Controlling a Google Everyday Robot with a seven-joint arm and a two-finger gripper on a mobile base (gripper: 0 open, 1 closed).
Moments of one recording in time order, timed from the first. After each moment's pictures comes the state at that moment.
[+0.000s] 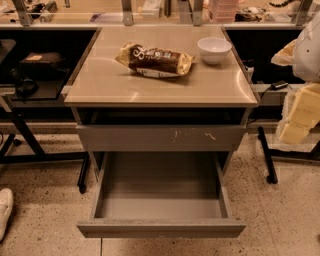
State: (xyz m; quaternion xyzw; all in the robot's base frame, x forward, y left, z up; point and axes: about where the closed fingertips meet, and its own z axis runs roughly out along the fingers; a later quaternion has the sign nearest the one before) arm 0.438 -0.217 0.976 -0.60 0.78 -0.03 0.16
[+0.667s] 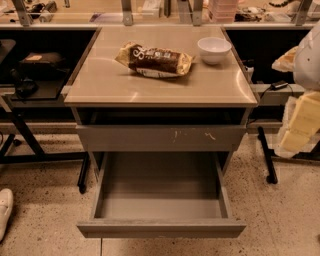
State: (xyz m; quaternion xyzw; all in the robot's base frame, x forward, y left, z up) arm 0.435 -0.216 0.968 -0.60 0.78 -0.03 0.16
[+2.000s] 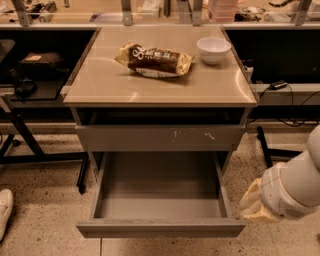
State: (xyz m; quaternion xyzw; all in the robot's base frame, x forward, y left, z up) arm 0.350 -0.215 0.741 -0.62 0.77 0.06 0.14
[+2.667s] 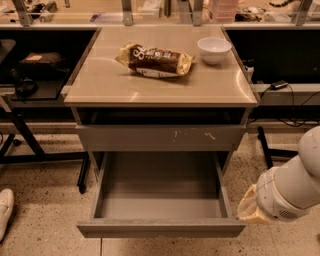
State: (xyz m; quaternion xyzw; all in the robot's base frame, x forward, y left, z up) arm 0.346 -0.214 0.716 -0.61 0.78 0.08 0.12
